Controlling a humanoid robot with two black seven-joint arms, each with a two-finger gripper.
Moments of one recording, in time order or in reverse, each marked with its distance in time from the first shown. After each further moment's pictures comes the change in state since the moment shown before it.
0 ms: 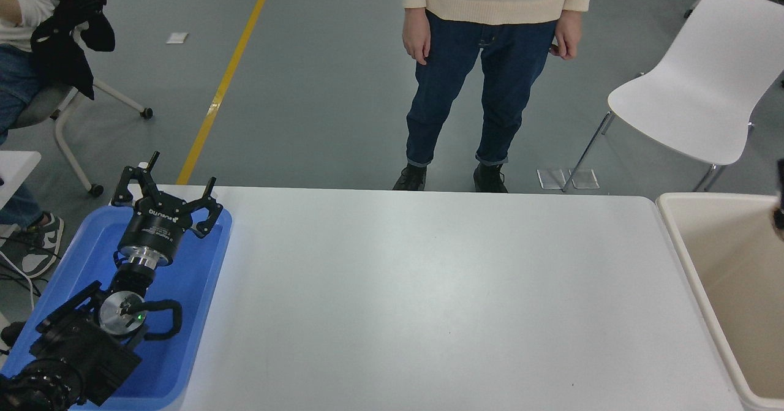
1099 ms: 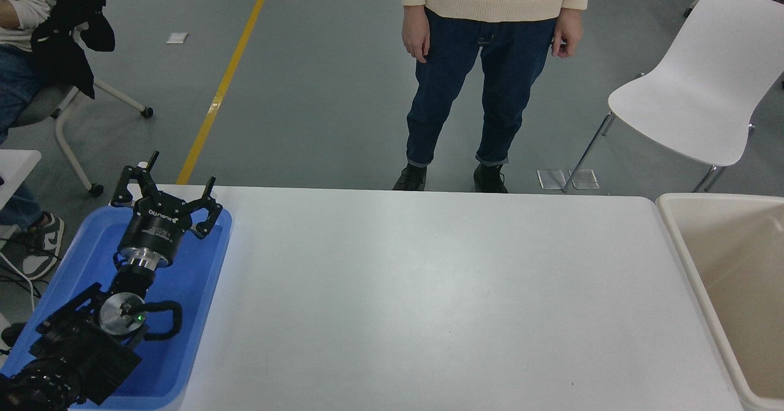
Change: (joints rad) left arm 0.000 0.000 0.000 0.000 0.000 0.000 -0.002; right arm -1.297 -0.012 0.863 -0.833 0.005 -0.271 0.000
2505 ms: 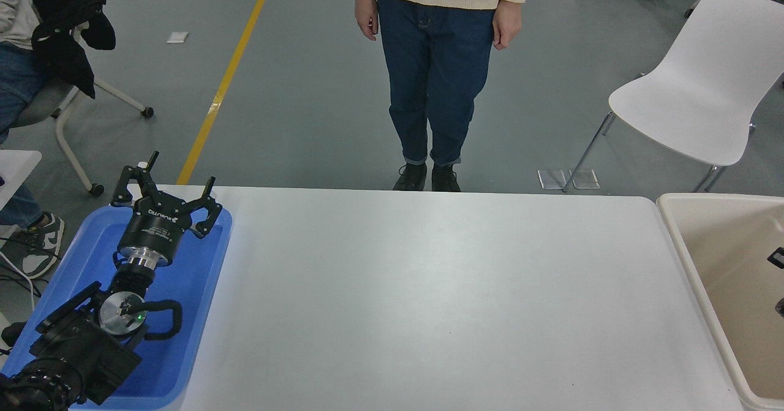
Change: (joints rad) left arm -0.001 0.000 0.000 0.000 0.000 0.000 0.000; right arm -0.434 0.310 0.327 -0.374 0.001 -0.694 0.001
